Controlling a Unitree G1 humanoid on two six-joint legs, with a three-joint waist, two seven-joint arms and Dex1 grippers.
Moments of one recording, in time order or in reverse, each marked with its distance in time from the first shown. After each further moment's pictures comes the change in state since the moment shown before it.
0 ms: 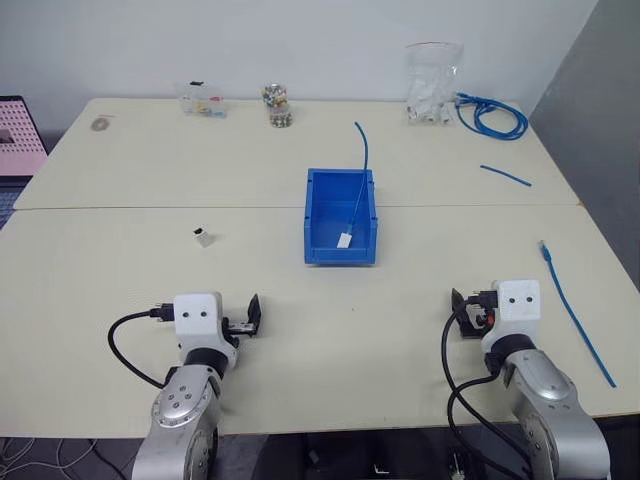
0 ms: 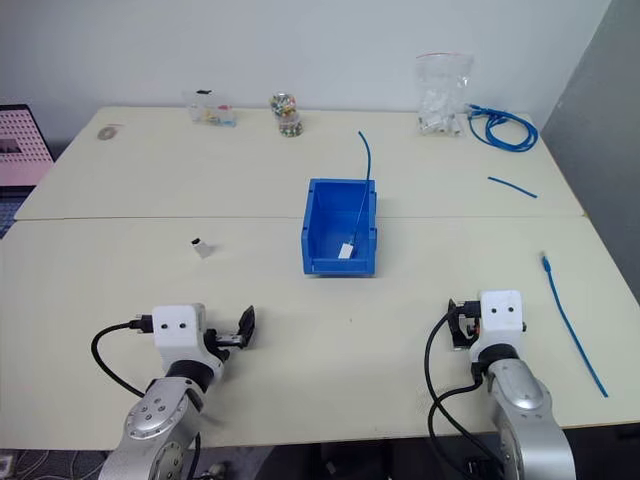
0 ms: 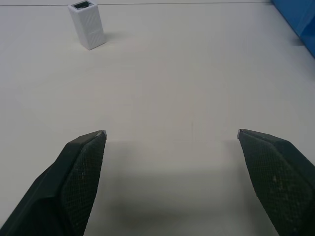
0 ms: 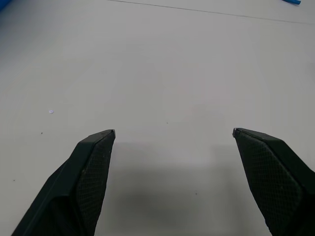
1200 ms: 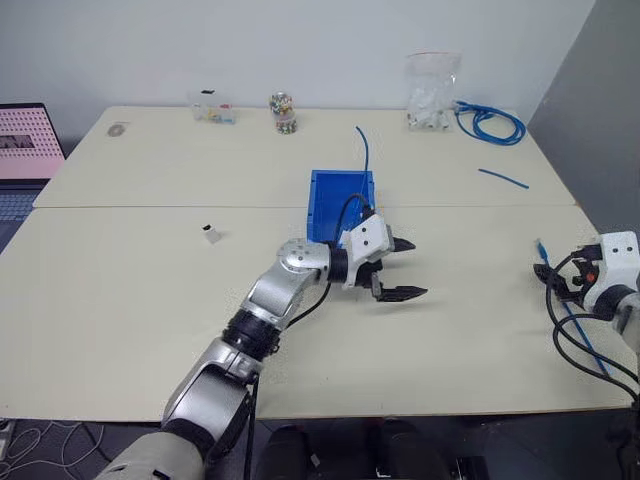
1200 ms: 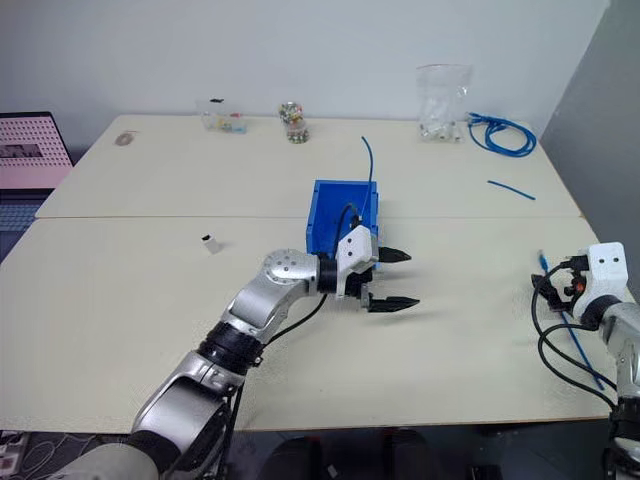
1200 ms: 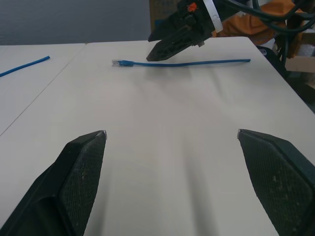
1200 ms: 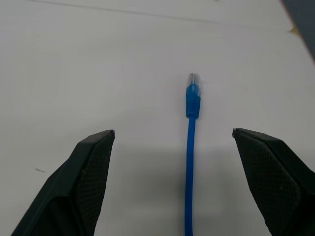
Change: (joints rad) left arm -0.984 0.075 -0.490 0.963 -0.086 -0.422 -0.988; right arm -0.406 -0.554 -0.316 0.841 0.208 -0.074 0.490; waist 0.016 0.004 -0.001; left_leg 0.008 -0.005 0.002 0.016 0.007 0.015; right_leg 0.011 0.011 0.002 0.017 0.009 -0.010
